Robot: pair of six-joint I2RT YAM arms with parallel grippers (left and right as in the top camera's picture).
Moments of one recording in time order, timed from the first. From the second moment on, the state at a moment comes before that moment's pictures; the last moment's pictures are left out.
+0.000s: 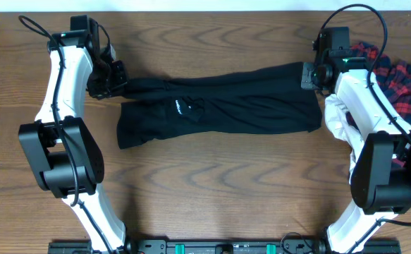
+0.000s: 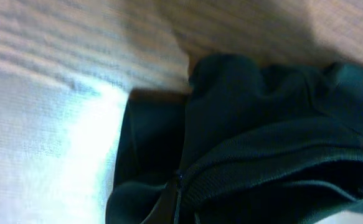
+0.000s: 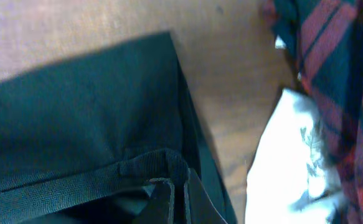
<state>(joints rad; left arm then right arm) 0.12 2.06 1.77 -1.20 0.20 -0.20 0.03 1.91 1.43 -0.63 0.09 0.15</state>
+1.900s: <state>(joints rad) 0.07 1.89 1.70 -1.08 0.12 -0.20 0.09 1.91 1.43 -0.65 -0.12 0.18</state>
